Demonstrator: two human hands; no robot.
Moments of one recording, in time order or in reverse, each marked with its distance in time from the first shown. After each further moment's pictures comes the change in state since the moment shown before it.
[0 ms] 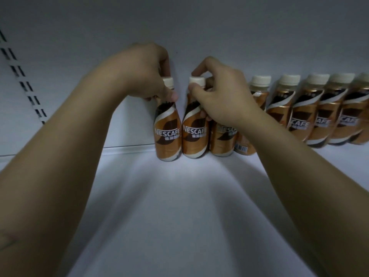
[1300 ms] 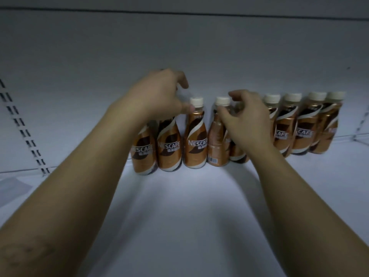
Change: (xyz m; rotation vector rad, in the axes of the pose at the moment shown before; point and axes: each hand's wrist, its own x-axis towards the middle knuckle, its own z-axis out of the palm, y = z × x) left_hand -0.003 0.073 0.023 0.074 0.114 0.160; right_hand -0.041 0.064 -0.059 -0.116 0.336 0.225
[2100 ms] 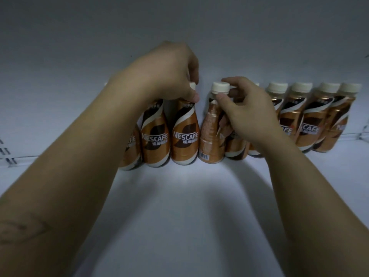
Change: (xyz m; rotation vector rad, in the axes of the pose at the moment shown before) left_hand 0.034 0.019 0.022 -0.018 -0.082 0.065; right_hand 0.014 0.013 -0.005 0.167 -0.263 0.045
